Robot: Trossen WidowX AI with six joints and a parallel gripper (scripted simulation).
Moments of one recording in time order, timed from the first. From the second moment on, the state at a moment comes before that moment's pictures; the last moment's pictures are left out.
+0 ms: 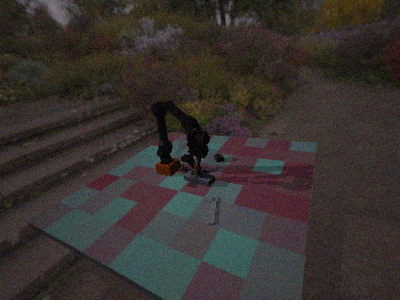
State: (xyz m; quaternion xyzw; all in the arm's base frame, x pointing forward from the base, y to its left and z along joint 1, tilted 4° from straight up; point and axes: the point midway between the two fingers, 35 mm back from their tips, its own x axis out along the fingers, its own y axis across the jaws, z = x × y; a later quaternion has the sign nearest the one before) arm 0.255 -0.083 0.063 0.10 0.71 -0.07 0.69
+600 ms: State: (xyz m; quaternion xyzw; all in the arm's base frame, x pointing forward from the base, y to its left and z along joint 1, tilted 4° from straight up) arm 0.256 -0.081 0.063 0.10 0.71 -0.07 0.69
